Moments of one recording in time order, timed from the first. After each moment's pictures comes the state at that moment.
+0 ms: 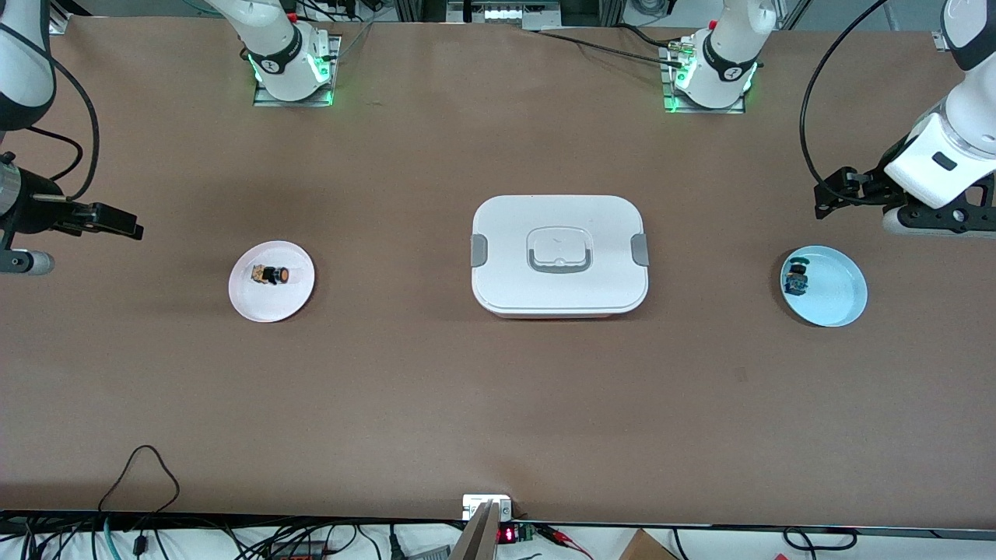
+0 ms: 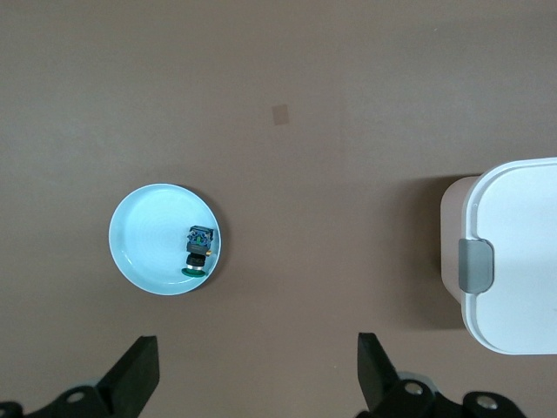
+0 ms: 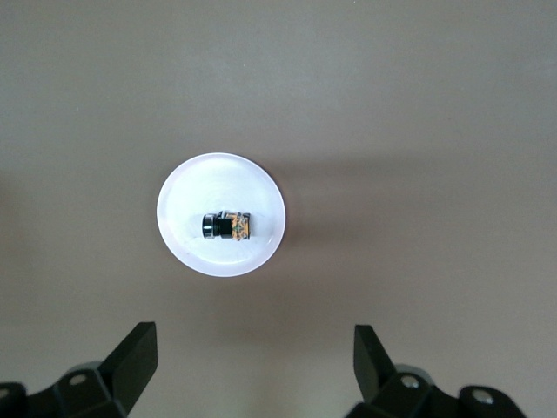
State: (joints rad) left arm -0.01 0.00 -0.04 -1.71 0.03 1.69 -0.02; right arm 0.02 0.18 -0.11 -1.58 0.02 1.64 -0.03
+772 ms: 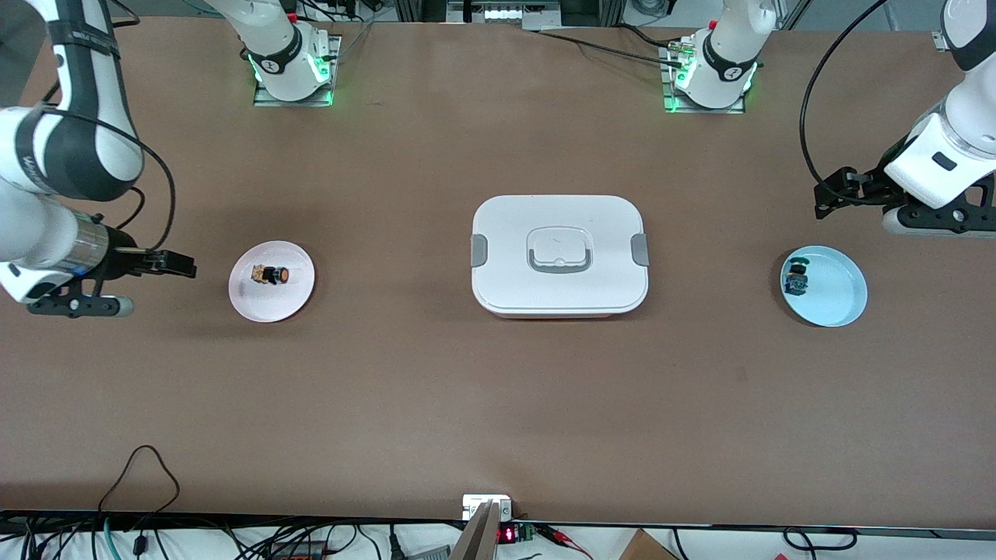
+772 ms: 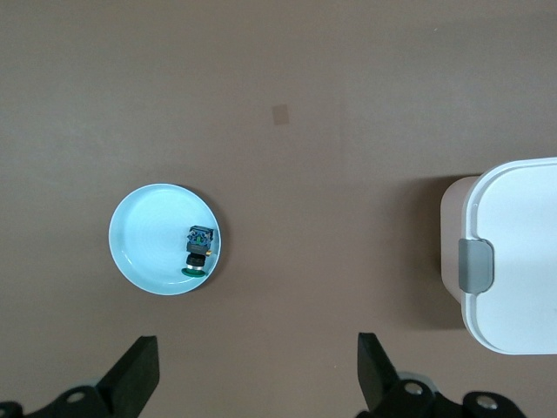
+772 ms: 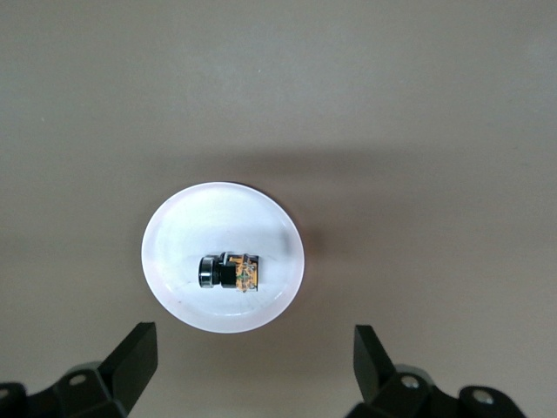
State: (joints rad) left arm -0.01 0.00 -0.04 -1.71 0.03 1.69 -0.02; right arm 0.06 0.28 -0.10 -1.75 0.02 1.90 -0.03
